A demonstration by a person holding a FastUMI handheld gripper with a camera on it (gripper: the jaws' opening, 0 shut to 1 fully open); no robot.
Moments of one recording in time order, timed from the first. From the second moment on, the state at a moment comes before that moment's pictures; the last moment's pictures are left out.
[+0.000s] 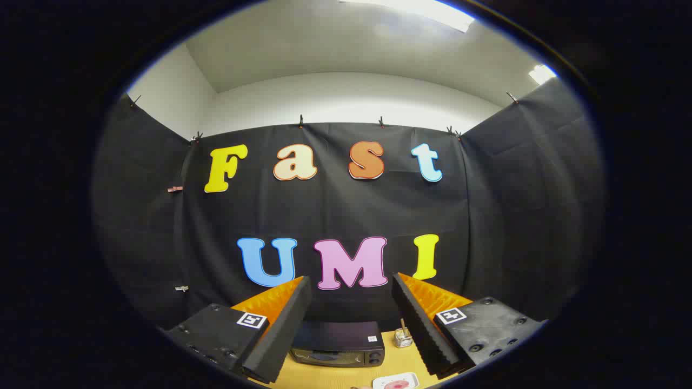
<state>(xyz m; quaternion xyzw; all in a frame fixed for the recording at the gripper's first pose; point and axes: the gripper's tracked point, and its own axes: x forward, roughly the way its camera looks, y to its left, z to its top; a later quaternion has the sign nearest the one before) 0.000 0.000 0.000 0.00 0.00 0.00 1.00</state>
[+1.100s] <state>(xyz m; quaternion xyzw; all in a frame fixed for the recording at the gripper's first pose) -0.011 -0.013 -0.008 0.00 0.01 -0.02 1.00</state>
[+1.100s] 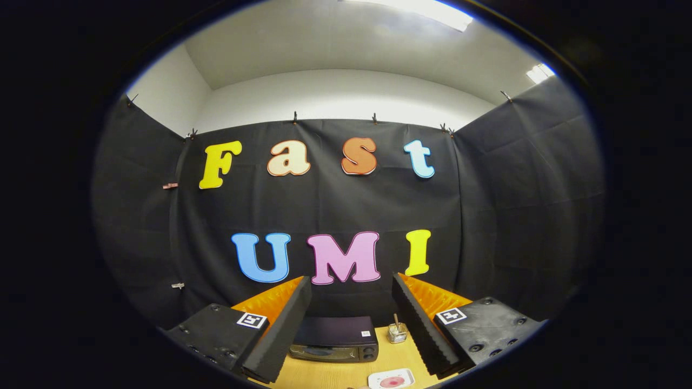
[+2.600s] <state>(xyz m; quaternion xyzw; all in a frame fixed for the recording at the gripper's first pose) 0.144 0.064 -0.247 0.00 0.09 0.02 1.00</state>
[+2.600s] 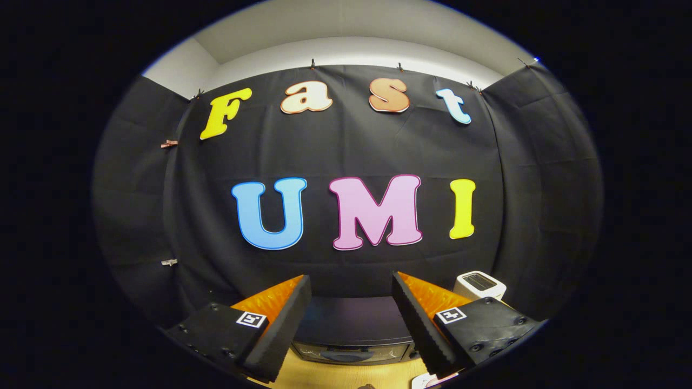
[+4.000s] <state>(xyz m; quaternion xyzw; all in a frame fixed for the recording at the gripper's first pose) 0.146 0.048 -0.490 -0.02 0.24 -0.02 0.97</state>
